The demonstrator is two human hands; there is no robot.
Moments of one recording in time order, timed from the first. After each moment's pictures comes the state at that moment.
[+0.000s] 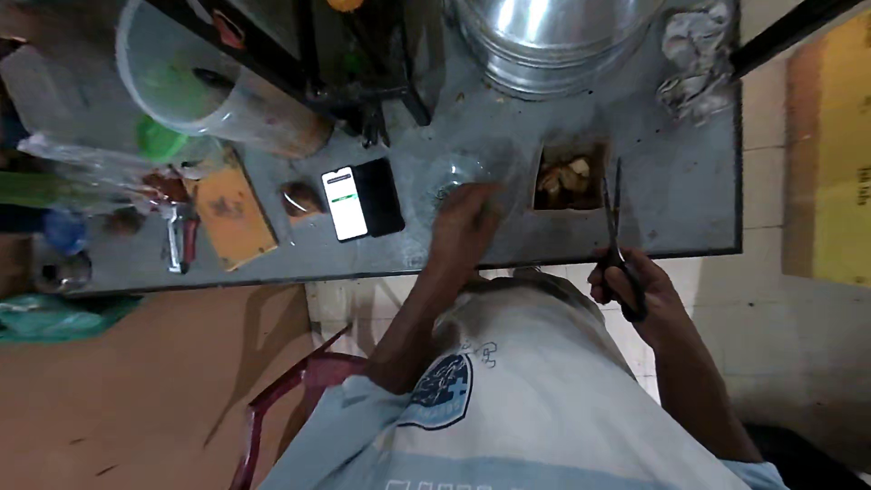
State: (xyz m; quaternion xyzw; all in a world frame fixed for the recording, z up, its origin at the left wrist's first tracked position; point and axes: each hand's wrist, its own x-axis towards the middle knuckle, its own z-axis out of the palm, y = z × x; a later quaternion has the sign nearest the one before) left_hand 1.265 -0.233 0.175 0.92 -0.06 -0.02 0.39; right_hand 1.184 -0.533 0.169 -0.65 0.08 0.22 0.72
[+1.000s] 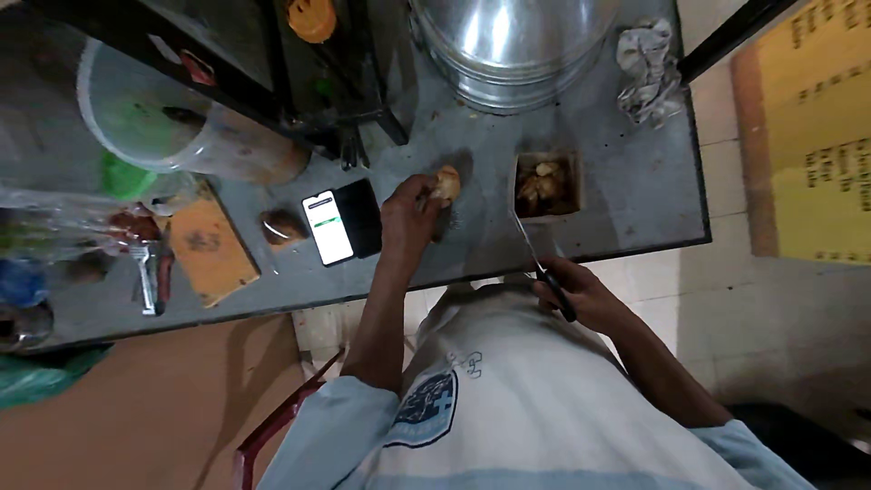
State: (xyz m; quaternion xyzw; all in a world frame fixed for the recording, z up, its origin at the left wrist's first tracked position) left_hand 1.307 -0.177 0.158 0.92 -0.03 -0.02 0.39; right_hand 1.194 -0.490 0.155 -0.65 0.00 0.34 0.68
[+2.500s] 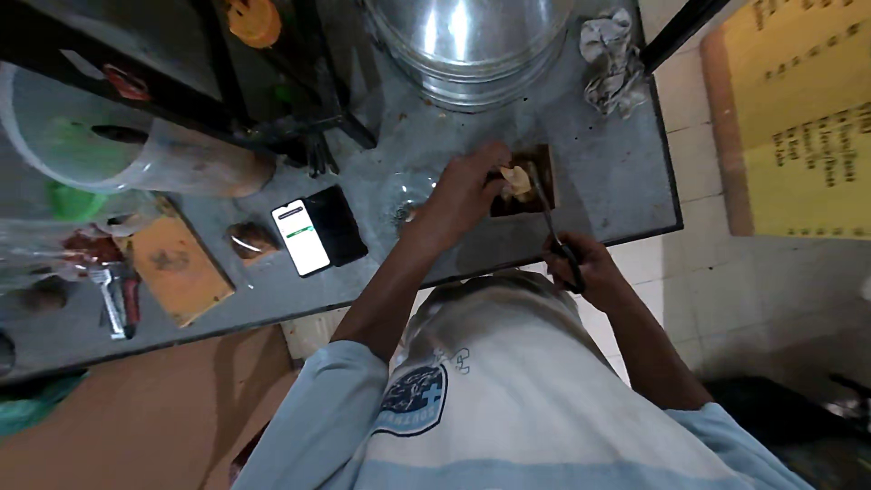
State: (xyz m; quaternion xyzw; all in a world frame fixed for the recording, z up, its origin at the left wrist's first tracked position) left_hand 1.355 -0.289 0.194 0.86 -0.27 -0.14 0.42; right_hand 1.207 -0.532 0.148 -0.68 0.09 0.24 0.68
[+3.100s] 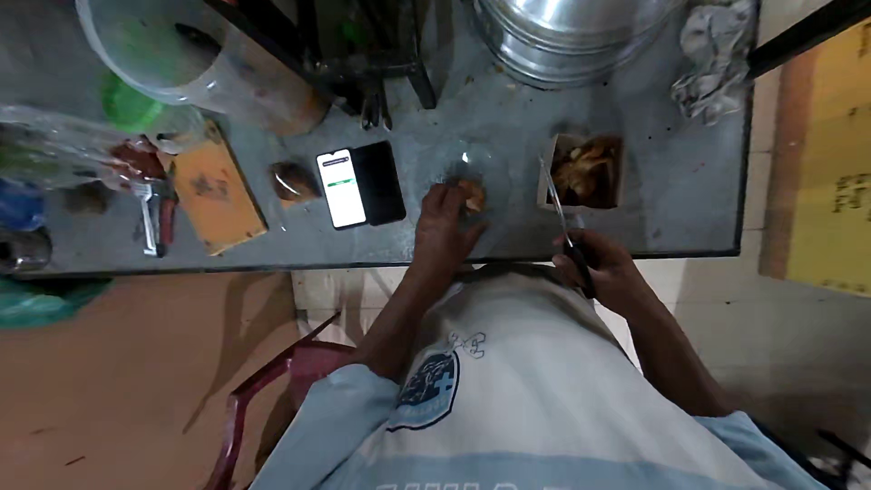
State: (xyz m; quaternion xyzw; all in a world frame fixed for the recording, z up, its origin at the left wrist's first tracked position) left_hand 1.250 -0.192 0.141 0.95 -0.03 -0.02 0.32; right_hand 1.220 -0.491 0.157 -0.73 -0.02 0.28 0.62
